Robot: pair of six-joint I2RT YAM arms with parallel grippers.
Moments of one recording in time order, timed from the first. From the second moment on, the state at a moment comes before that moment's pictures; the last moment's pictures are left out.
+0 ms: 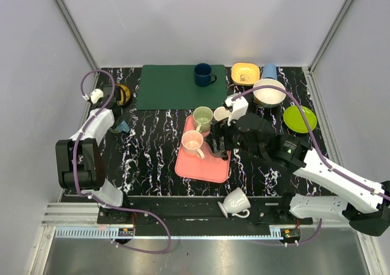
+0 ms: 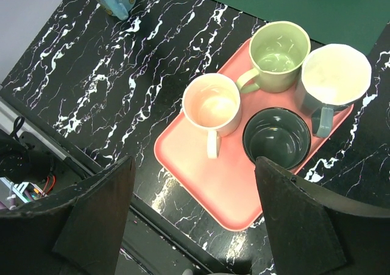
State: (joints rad) left arm 0.05 1.57 1.09 -0.51 -0.40 -0.79; right arm 1.04 1.06 1.19 -0.57 0.30 0.40
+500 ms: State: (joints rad) left arm 0.09 1.57 1.08 -0.46 -0.35 -0.75; right arm 1.04 1.08 1.19 -0.57 0.30 0.41
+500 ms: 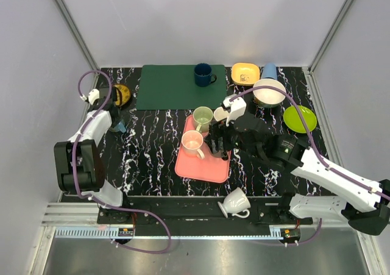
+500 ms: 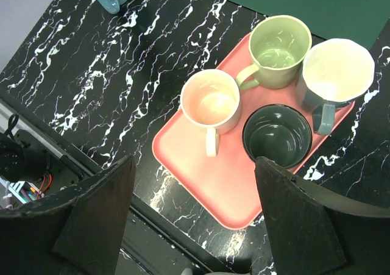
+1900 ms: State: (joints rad) left arm -0.08 0.68 0.82 -0.18 0.44 -1.17; right arm 0.82 1.51 0.94 0.79 -0.60 1.31
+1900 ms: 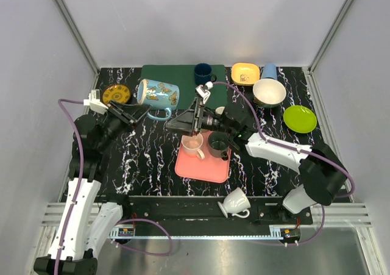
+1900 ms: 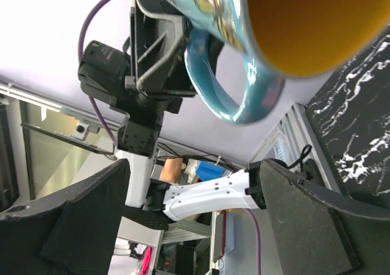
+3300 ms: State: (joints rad) left arm -0.15 0.62 0.79 -0.08 0.42 -1.20; right arm 0.78 1.83 1.19 1.10 -0.65 1.57
